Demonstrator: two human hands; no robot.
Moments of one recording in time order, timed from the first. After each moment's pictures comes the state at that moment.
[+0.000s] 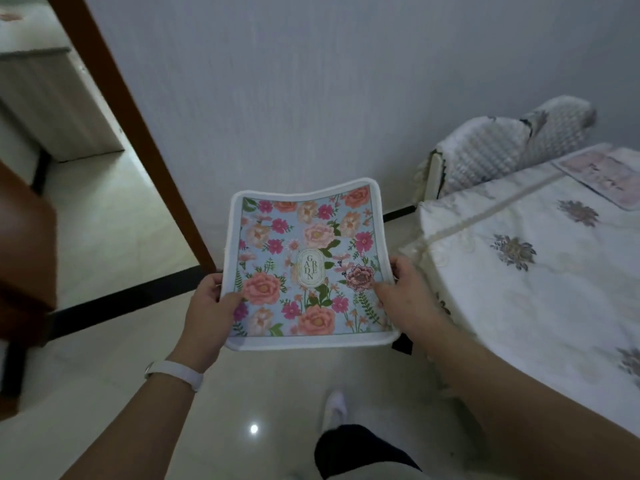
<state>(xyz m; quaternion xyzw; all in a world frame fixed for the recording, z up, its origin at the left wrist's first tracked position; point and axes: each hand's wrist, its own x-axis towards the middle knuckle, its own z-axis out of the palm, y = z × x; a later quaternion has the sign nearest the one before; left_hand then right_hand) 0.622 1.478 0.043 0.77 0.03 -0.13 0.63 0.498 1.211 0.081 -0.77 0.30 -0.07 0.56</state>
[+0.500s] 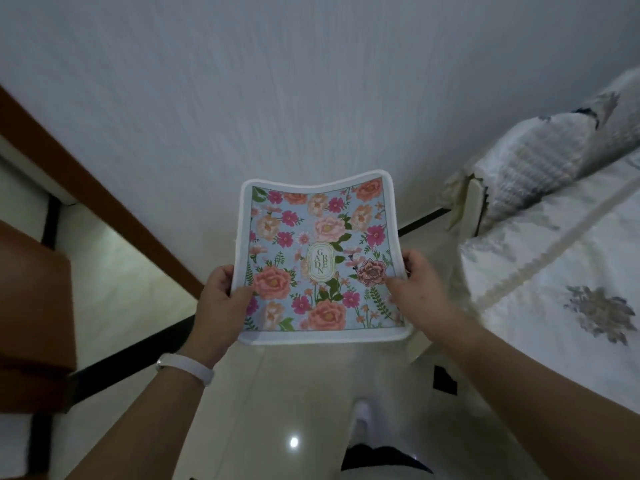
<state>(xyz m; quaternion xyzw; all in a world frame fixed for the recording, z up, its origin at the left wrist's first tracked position) 0.844 1.344 0.067 0.81 -0.04 -0.11 0.57 0.707 1.083 0.073 -0.74 0.33 -0.09 0.58</state>
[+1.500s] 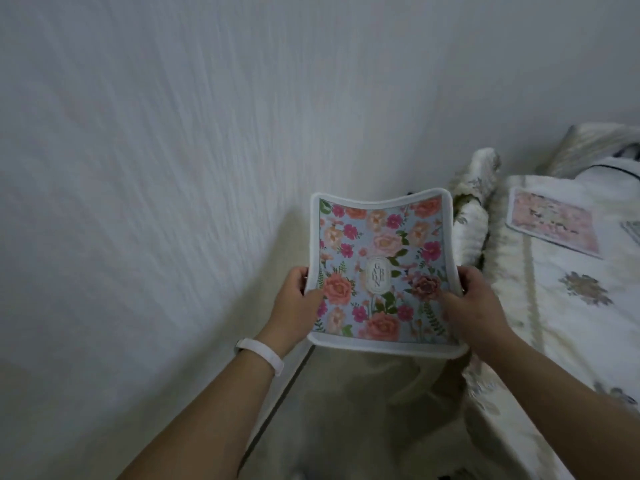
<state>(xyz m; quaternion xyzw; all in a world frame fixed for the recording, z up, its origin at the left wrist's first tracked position) 1.179 0.953 0.094 0.67 -0.35 -0.37 0.53 0.934 0.848 0.125 -0.64 0.58 -0.30 0.39</state>
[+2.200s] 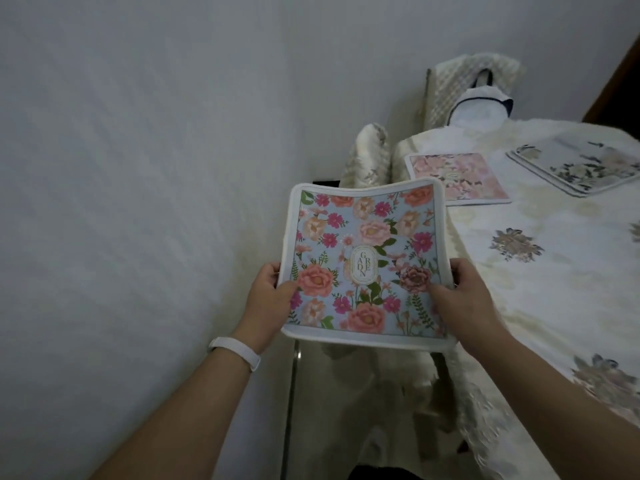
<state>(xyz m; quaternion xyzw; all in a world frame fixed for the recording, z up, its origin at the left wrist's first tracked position) 1.164 0.638 0.089 0.63 -0.45 -0.46 0.43 0.883 0.658 0.084 -0.43 0.70 -0.42 0.38</state>
